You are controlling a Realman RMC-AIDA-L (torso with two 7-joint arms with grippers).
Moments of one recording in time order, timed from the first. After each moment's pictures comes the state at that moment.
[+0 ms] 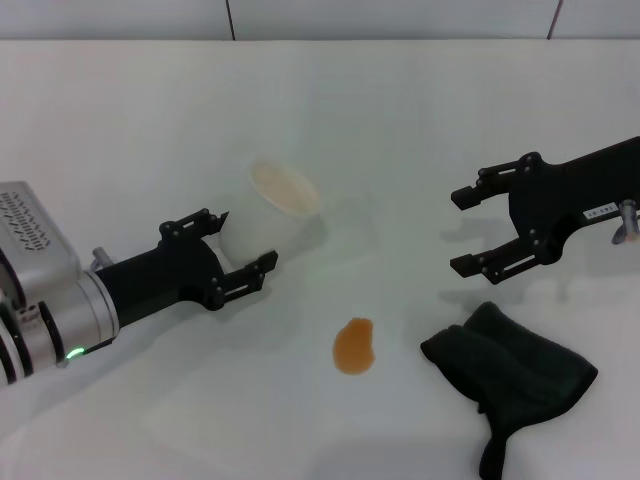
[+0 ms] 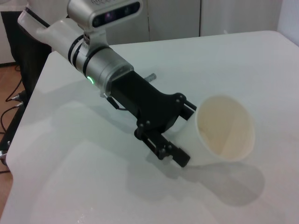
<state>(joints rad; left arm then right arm) -0.50 -2.08 0.83 0.19 1.63 1.19 -0.71 0.64 2.00 -1.01 -0.96 -2.12 -1.62 1.53</state>
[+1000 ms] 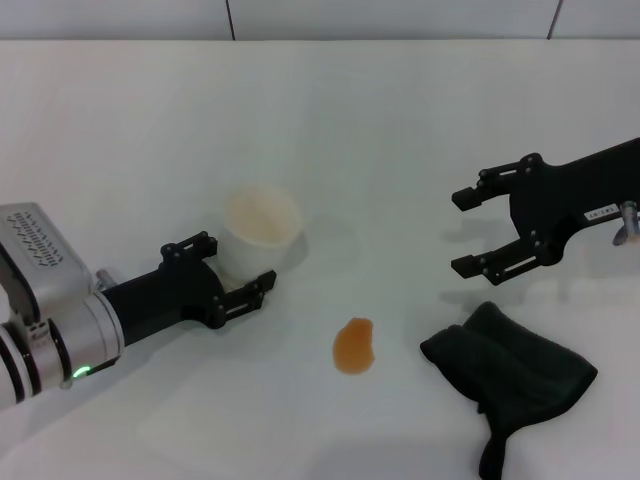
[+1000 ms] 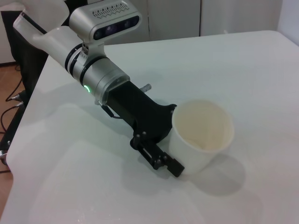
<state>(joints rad) -0.50 -2.08 0.84 0.14 1.62 1.14 -0.70 0.64 2.00 -1.01 -0.96 -2.12 -1.62 1.52</state>
